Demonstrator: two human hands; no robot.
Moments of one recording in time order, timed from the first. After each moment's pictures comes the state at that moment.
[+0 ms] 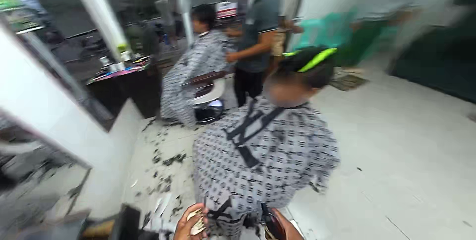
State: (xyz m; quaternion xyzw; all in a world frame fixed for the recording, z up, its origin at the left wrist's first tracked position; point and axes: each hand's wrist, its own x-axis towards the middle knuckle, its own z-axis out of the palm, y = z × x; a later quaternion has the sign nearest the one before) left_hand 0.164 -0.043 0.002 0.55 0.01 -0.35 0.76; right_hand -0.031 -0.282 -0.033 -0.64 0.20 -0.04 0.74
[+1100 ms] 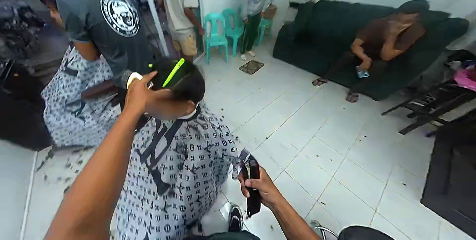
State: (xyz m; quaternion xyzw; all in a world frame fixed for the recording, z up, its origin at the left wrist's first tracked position) left_hand 0.302 -0.560 0.186 0.80 -0.50 0.00 0.32; right_hand -0.113 -0.569 -0.010 -0.41 0.23 -0.29 0.83
